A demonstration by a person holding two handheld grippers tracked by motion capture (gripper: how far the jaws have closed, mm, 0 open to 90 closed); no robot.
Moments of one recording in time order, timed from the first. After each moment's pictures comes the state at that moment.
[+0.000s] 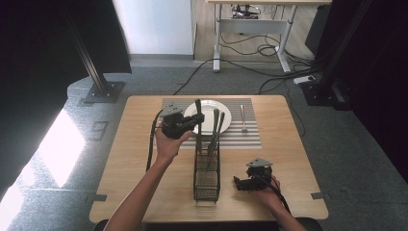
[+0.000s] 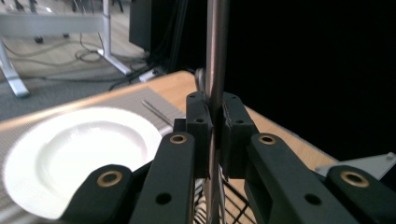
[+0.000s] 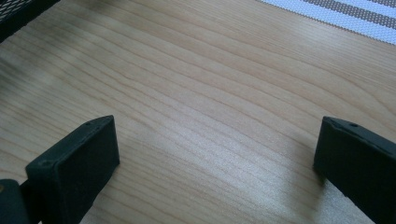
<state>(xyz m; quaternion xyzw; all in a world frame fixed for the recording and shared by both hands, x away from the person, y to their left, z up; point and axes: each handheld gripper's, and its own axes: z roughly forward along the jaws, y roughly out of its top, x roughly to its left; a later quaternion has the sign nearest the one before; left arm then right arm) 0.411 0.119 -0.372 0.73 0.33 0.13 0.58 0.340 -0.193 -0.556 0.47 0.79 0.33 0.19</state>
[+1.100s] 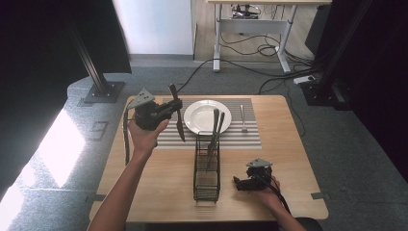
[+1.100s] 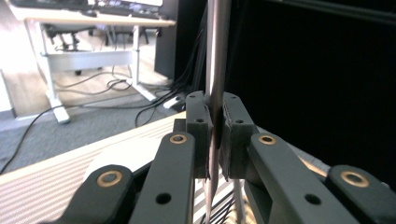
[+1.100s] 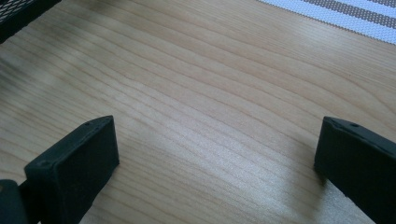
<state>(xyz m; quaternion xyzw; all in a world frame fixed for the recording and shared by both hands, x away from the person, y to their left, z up) 0.395 0.174 -0.327 0.70 0.35 0.19 0.59 0.339 -0.192 -0.556 0.47 0.79 0.34 0.19</state>
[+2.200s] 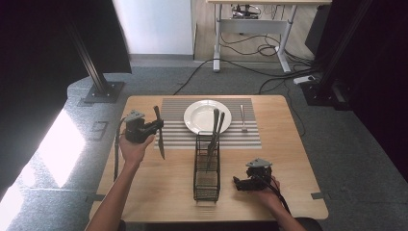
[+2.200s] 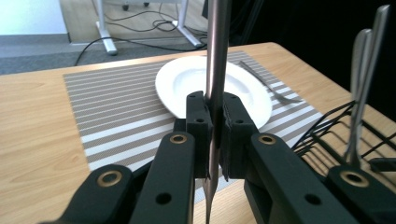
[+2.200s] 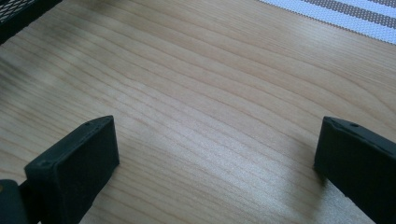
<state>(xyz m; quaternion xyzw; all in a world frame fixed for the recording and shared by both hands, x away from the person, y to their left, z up) 0.415 0.228 -0.416 0.72 0.45 0.18 0.50 0.339 -0.191 -0.556 0.47 0.79 0.33 0.19</state>
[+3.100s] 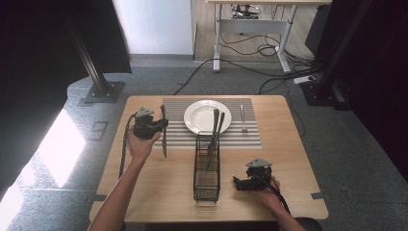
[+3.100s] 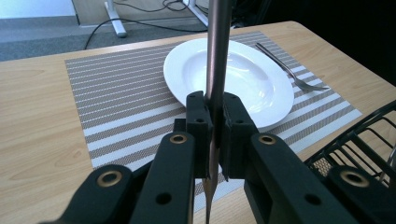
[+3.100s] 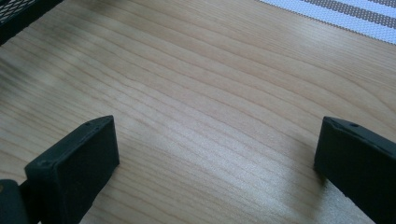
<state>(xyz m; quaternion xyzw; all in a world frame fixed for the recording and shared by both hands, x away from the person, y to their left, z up) 0.440 0.206 -0.424 0.74 0.47 0.18 0.45 0.339 -0.191 -0.556 0.47 0.79 0.34 0.19</state>
